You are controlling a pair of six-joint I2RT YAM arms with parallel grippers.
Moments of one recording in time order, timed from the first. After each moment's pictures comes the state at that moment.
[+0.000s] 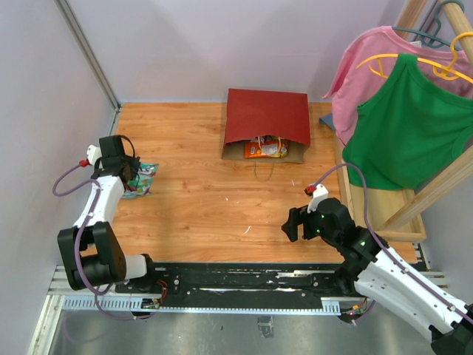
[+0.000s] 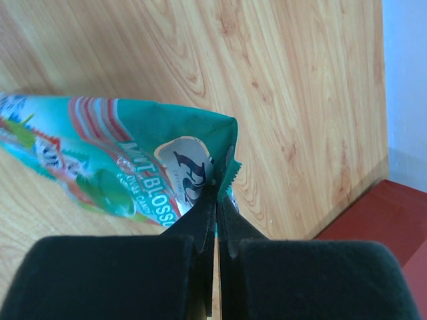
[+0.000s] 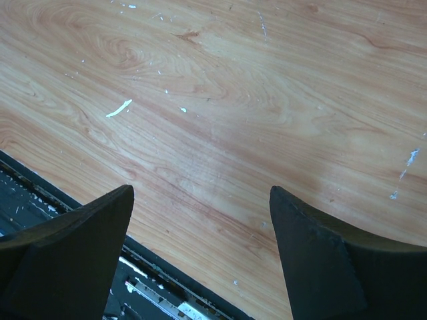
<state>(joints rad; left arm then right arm) 0.21 1.28 0.86 -0.31 -0.19 -1.04 0.71 0.57 0.41 -0.46 0.04 0.36</state>
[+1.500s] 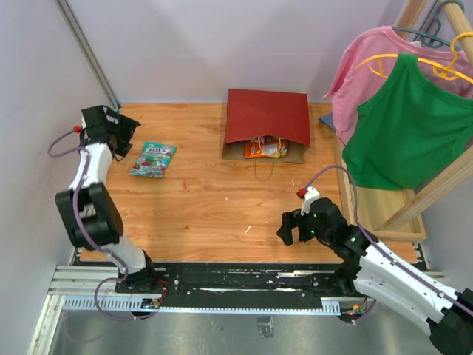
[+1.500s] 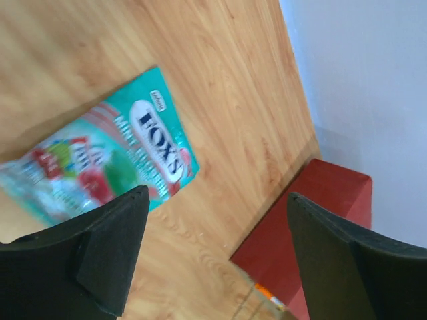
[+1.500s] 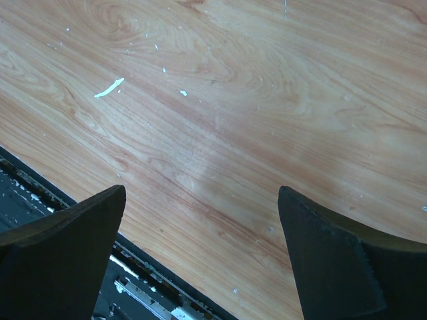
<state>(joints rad) 0.31 1.71 1.32 -0.28 0.17 -0.95 0.71 0.65 0.36 -0.38 -0.02 0.33</state>
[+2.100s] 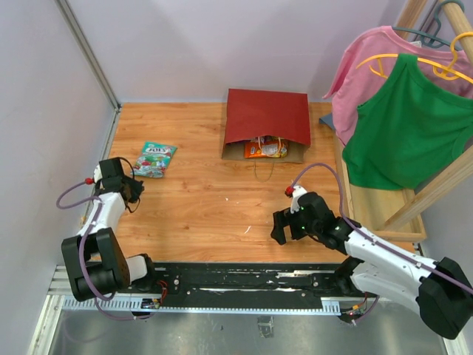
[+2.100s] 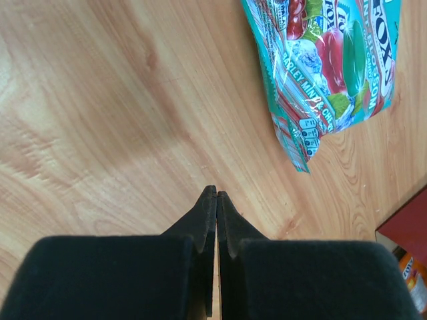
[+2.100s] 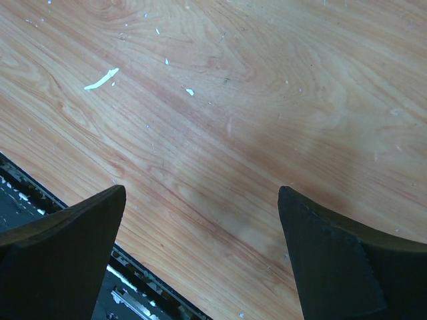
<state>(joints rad) 0.30 1.21 0.64 -0.29 -0.05 -0.87 0.71 0.93 0.38 -0.24 -0.10 0.31</state>
